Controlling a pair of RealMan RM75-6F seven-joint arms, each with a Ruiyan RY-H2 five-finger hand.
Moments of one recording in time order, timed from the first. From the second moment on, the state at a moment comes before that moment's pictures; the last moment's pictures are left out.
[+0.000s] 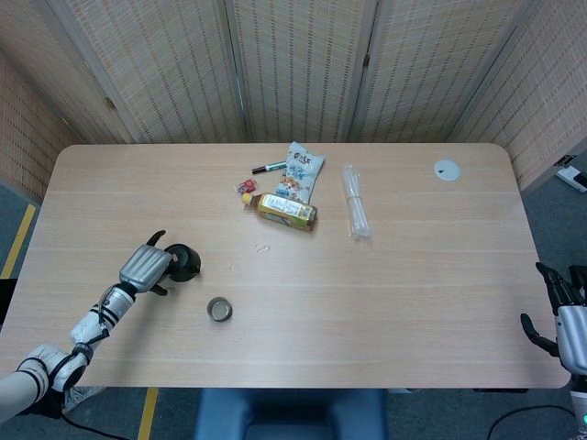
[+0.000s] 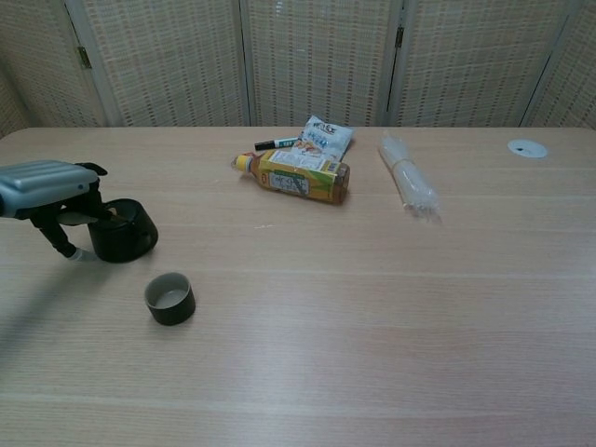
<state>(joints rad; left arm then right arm) -0.70 -1.52 0.00 -0.97 1.50 0.87 -0.17 0.00 -1.14 0.08 -1.51 -1.49 1.56 0.06</state>
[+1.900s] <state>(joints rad) -0.70 -1.32 -0.07 -1.26 1.36 0.84 -0.06 0.02 -1.14 0.09 -1.50 -1.50 1.56 0.08</state>
